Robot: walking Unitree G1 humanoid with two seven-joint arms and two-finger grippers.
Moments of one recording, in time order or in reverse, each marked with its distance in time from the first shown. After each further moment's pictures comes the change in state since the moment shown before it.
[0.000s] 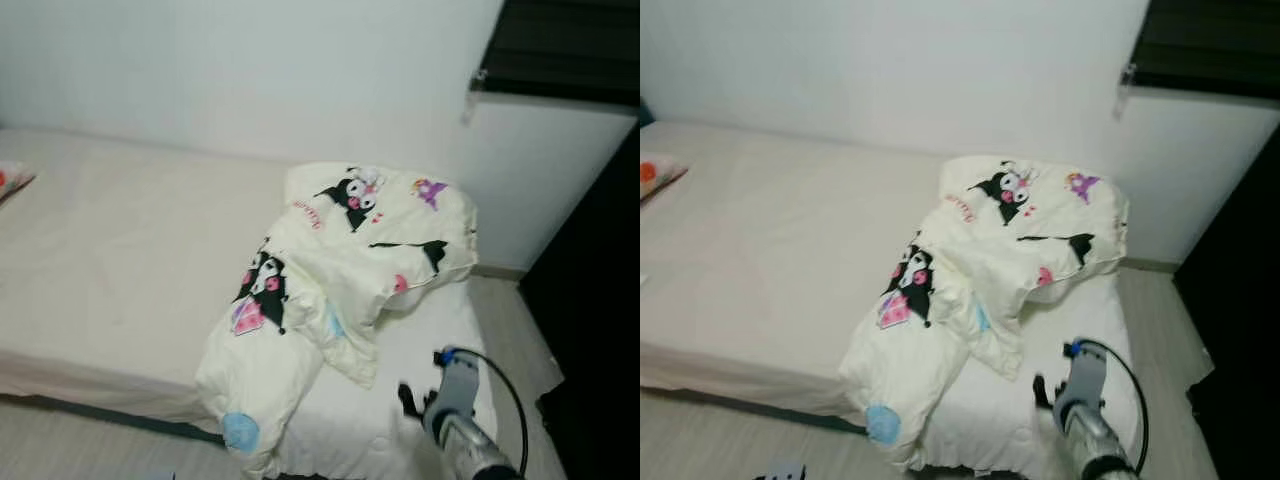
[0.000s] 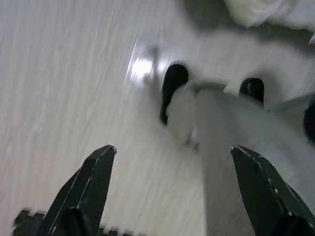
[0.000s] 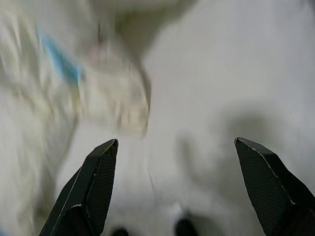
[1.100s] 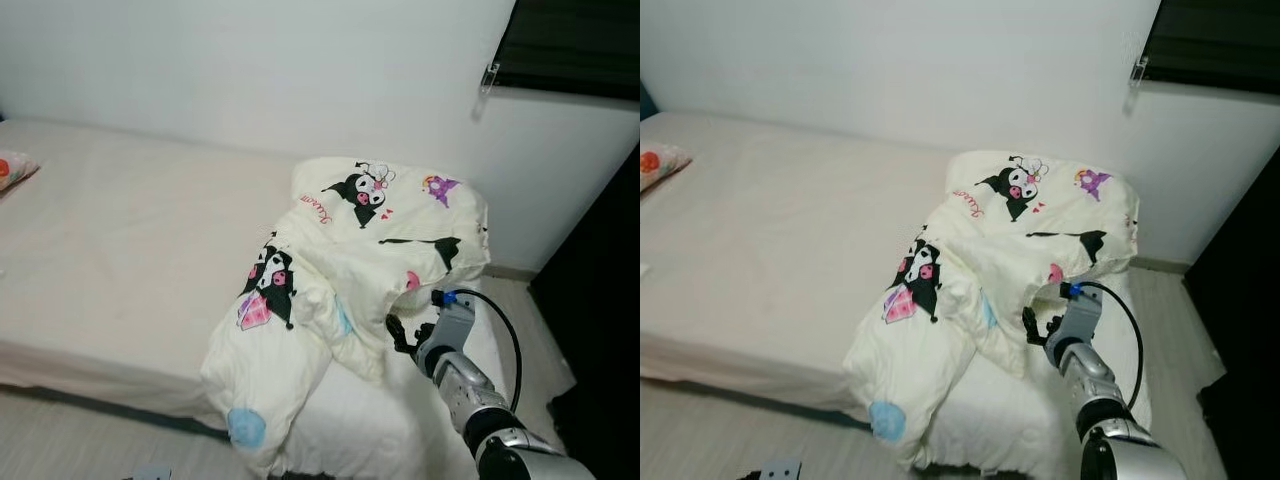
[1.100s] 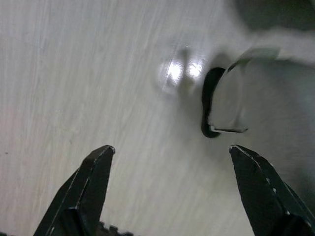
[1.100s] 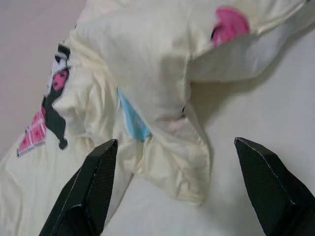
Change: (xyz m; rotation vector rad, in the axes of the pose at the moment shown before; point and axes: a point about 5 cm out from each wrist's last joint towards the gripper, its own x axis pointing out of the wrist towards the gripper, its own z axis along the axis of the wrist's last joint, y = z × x) left arm -0.001 0.008 0.001 0.064 -0.025 0.147; right arm 0.010 0.033 0.059 -0.058 -0.154 0.188
